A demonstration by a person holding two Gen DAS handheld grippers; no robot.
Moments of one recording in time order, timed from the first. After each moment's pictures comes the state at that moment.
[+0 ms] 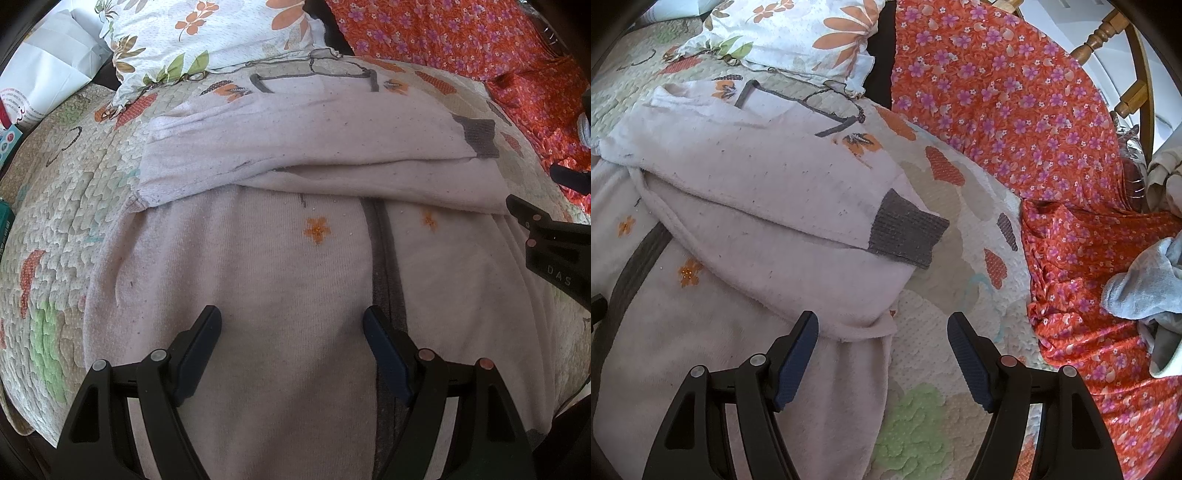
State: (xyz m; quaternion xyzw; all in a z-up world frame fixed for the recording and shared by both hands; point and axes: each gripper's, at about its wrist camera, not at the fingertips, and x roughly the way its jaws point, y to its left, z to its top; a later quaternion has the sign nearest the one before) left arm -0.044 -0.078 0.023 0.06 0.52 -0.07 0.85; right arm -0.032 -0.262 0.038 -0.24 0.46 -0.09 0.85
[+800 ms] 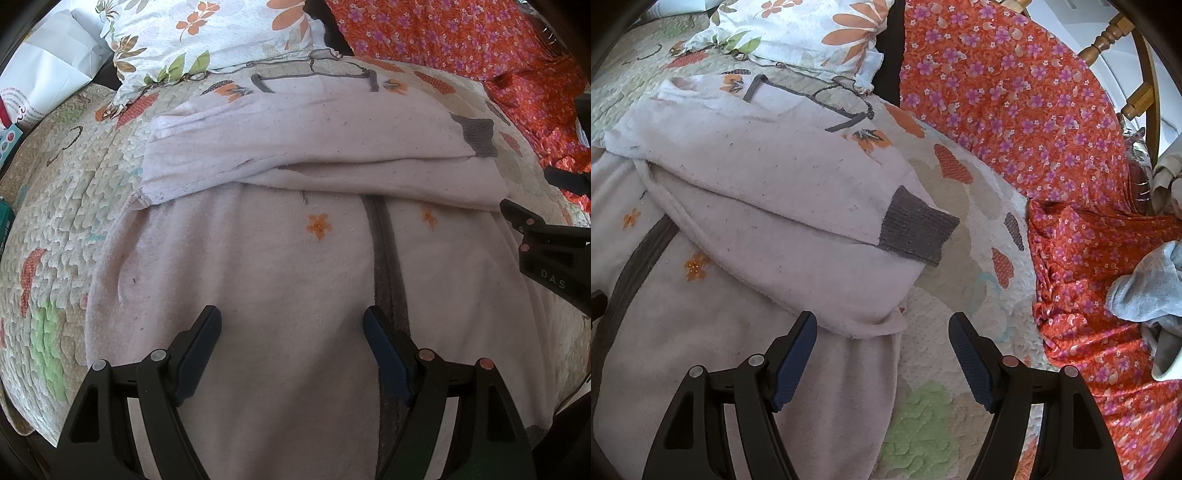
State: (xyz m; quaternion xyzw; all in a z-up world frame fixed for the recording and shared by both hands) left arm -0.046 -0.078 0.022 0.06 0.52 -0.07 0.85; right arm -0.031 -0.257 0.033 -0.24 0.47 -0.08 0.84
